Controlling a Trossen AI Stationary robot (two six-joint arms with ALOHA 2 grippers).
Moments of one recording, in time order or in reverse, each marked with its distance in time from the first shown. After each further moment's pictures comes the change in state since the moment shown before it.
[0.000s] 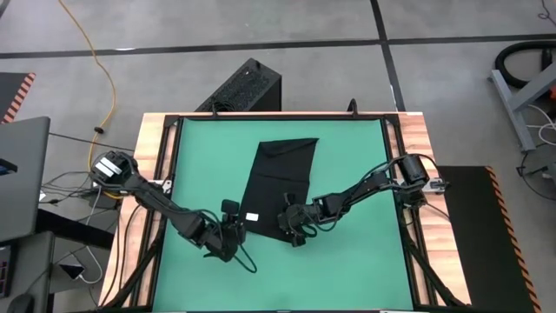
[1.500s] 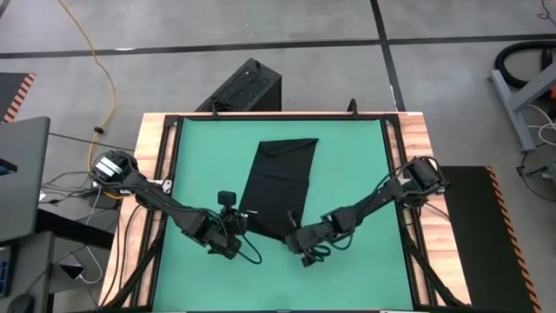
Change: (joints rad) left arm 0.032 0.000 0.108 -0.221 -0.149 -0.095; right arm 0.183 -0.078 0.002 -0.046 0.069 -0.037
